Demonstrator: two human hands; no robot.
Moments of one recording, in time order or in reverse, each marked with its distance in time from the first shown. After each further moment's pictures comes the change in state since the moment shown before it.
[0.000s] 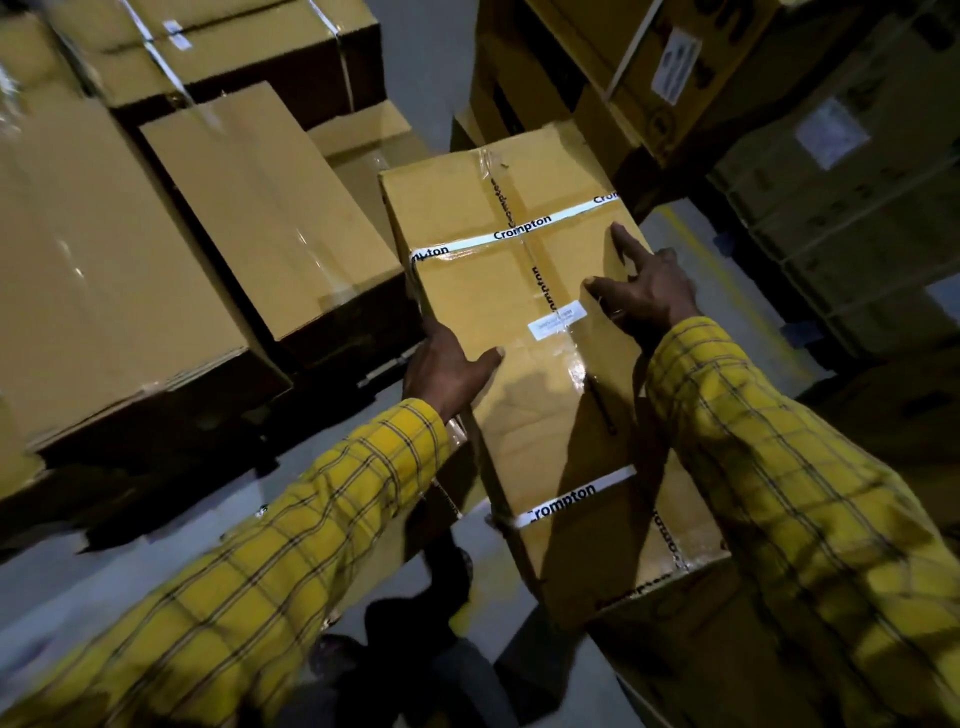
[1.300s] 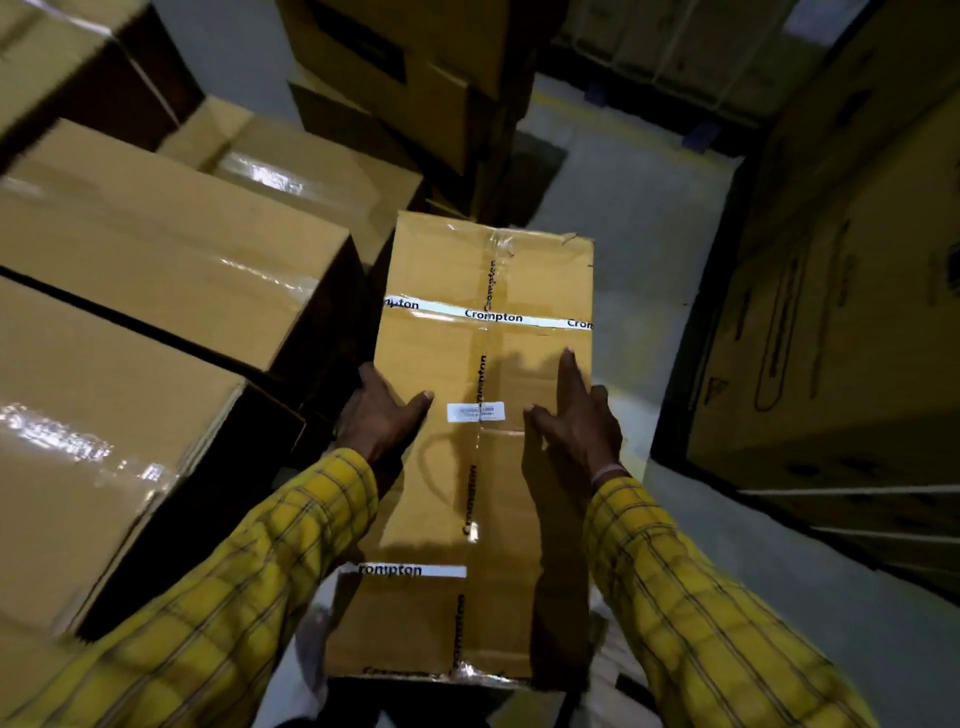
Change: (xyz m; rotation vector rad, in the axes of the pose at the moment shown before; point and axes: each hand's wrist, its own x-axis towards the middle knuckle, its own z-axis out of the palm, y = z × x) left_hand 0.075 -0.257 -0.048 0.401 -0.380 0.172; right_hand -0.238 -0.048 0.355 0.344 0.109 0.496
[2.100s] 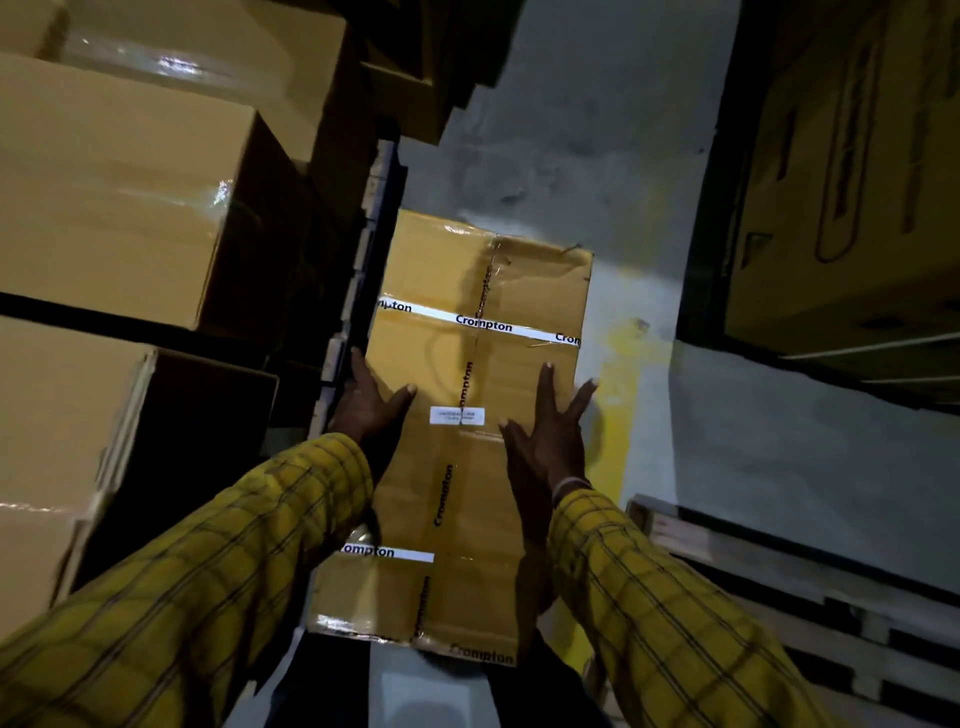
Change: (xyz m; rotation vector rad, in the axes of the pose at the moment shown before) left_hand 0.086 -0.141 0.092 0.089 -0.270 0.014; right_hand -0.025 0.067 0.213 0.140 -0.042 0.196
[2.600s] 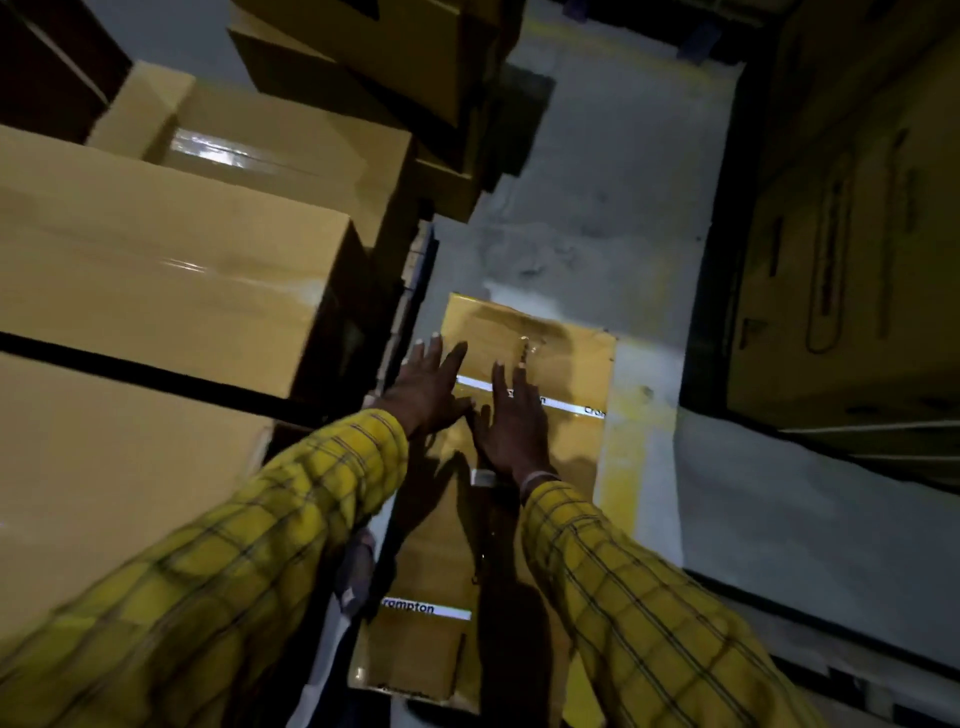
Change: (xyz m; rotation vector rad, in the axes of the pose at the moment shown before) left_hand 0.013 0.112 -0.090 0.704 -0.174 0.408; right_hand 0.019 -0.165 -0.023 -0.170 0.005 -0.206
